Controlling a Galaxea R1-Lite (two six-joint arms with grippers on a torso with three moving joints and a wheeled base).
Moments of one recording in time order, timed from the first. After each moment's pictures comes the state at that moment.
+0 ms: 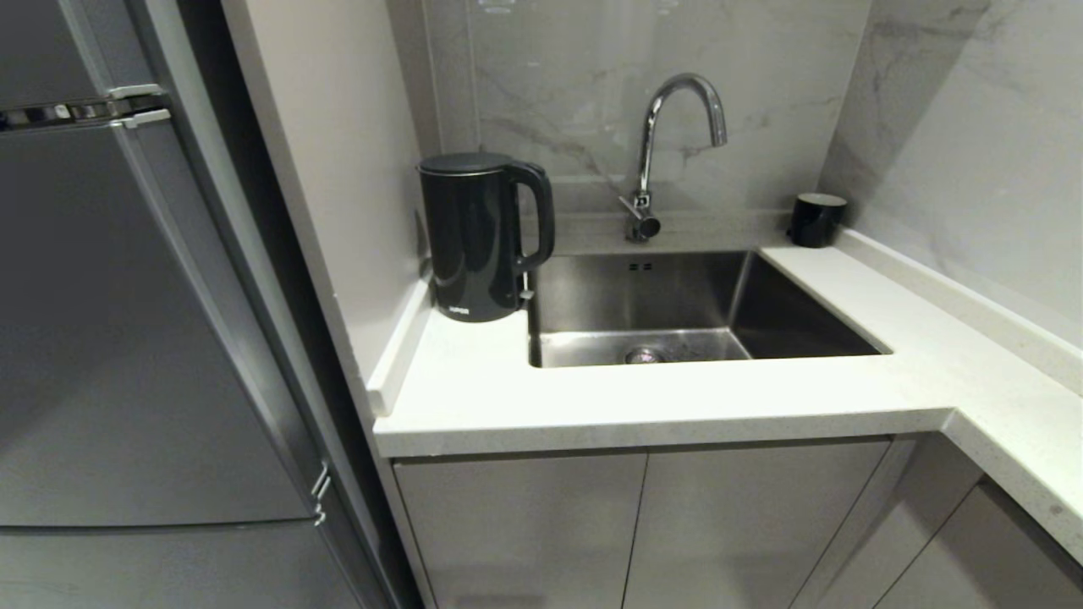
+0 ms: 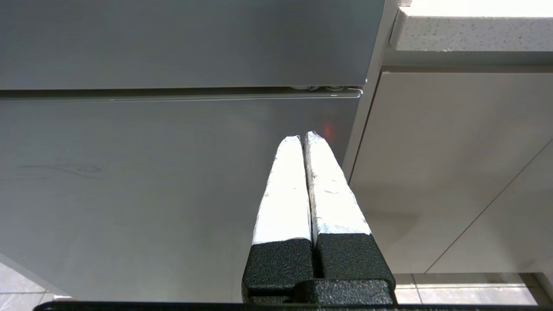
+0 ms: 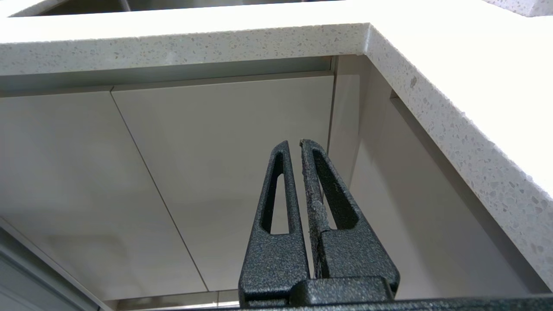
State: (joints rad) left arm 0.00 0.00 -0.04 0.09 0.01 -0.01; right arm 0.00 0.00 0.00 0.00 0.00 0.00
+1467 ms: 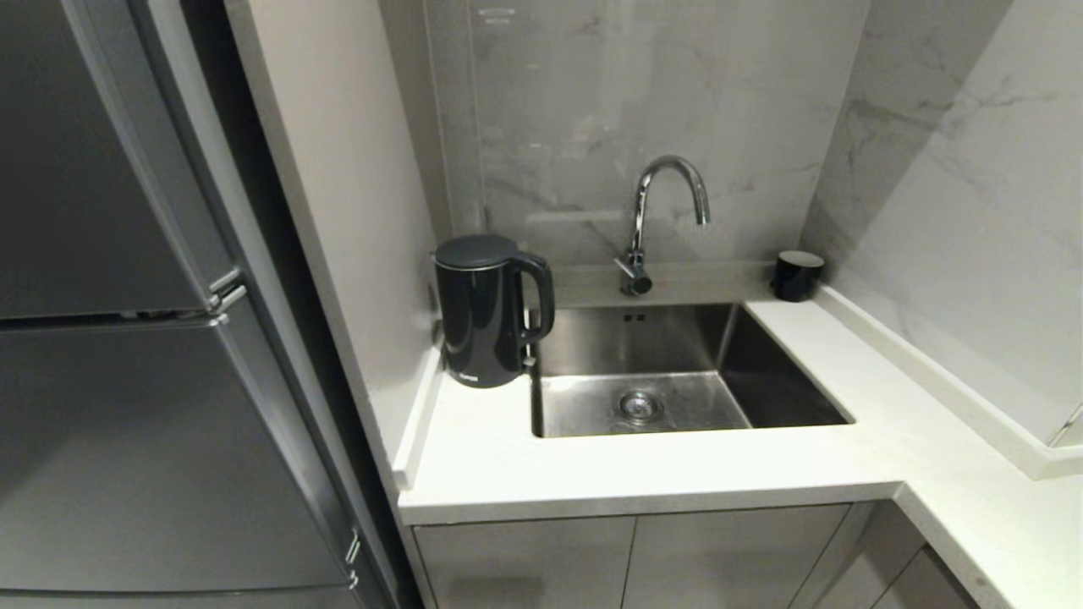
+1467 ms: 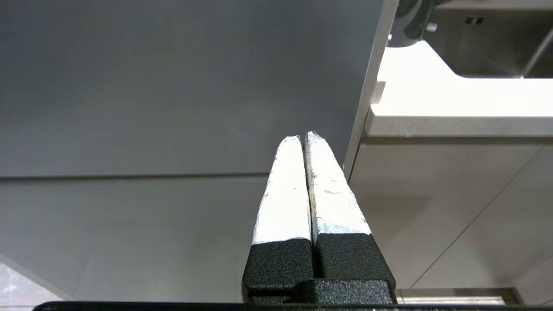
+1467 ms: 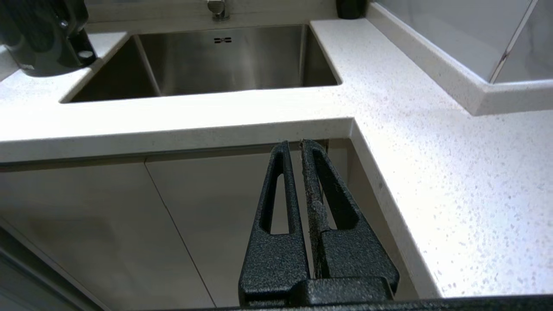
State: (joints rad) left arm 0.00 0.00 -0.04 0.09 0.01 -0.01; right arm 0.00 0.00 0.00 0.00 0.00 0.00
